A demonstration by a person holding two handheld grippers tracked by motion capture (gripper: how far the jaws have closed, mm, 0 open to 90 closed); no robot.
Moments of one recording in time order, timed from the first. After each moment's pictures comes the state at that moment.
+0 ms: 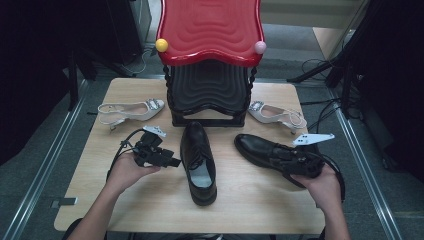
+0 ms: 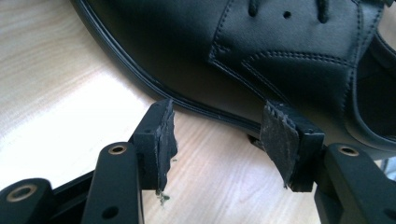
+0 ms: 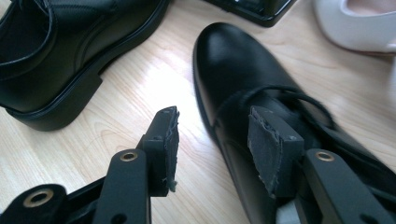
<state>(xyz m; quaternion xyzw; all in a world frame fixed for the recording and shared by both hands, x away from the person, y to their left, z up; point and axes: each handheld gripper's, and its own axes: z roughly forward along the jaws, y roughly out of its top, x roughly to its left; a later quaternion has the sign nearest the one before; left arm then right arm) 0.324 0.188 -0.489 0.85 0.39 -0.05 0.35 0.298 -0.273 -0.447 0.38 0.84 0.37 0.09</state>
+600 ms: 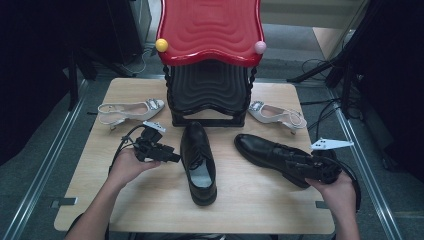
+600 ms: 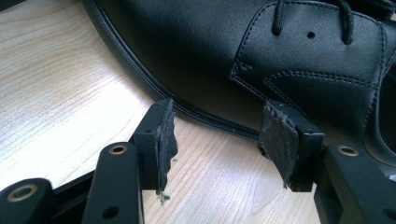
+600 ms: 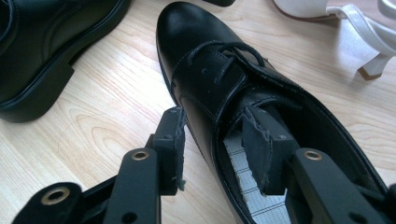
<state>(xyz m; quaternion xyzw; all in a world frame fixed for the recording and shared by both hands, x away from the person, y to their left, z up) 0.338 0.191 -0.492 0.84 0.40 -0.05 0.36 0.285 -0.309 -0.449 0.43 0.82 0.36 0.10</state>
